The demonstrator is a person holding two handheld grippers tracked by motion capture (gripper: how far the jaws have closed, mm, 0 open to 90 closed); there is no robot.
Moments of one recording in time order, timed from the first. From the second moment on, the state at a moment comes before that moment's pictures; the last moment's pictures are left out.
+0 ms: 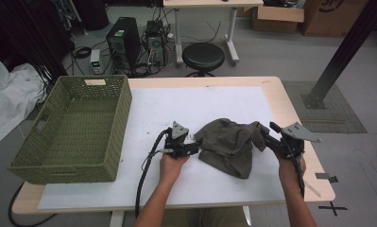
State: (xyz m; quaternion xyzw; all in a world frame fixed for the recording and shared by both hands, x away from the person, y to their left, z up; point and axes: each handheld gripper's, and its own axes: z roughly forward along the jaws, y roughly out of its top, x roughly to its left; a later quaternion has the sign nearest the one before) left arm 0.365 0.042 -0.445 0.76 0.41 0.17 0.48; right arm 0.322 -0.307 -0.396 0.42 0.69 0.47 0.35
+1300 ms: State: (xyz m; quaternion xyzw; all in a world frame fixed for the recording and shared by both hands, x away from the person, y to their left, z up) left arm 0.393 0.017 -0.445 0.80 0.44 0.11 0.39; right arm 0.286 -0.260 -0.448 0.41 0.77 0.42 0.23
